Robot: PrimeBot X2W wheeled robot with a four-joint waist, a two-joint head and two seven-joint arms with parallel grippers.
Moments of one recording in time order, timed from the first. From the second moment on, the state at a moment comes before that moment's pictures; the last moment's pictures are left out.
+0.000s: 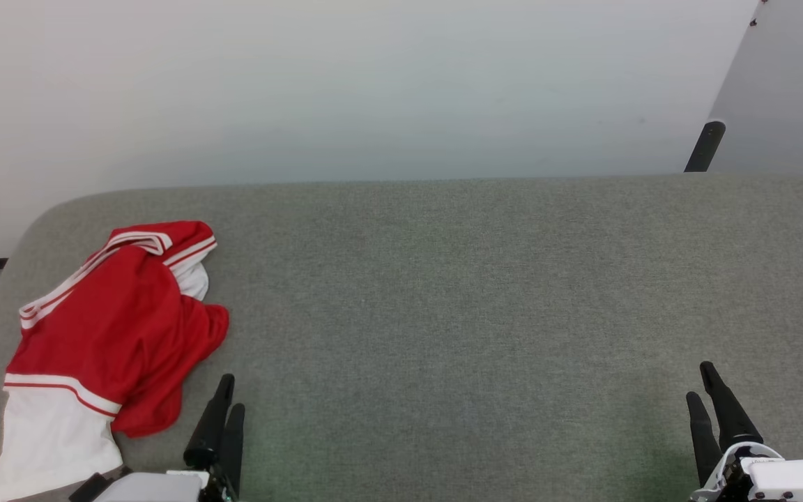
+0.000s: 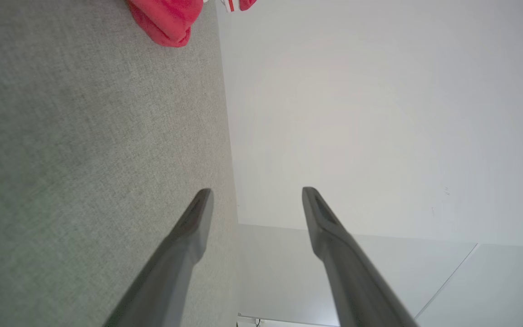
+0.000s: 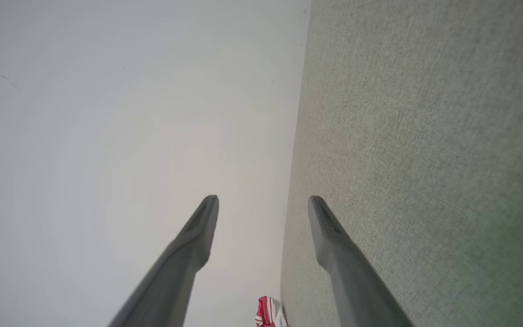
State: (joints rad) left arm -0.04 0.03 0.07 0.28 -1.61 -0.13 0.08; right arm -0.05 -0.04 -0.08 0.28 1.60 0.13 0.07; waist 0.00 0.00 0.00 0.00
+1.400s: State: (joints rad) left arm -0.04 0.12 -0.08 0.19 -1.05 -0.06 -0.09; right arm -0.04 -0.07 0.03 0.21 1.08 0.13 -0.09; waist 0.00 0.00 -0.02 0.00
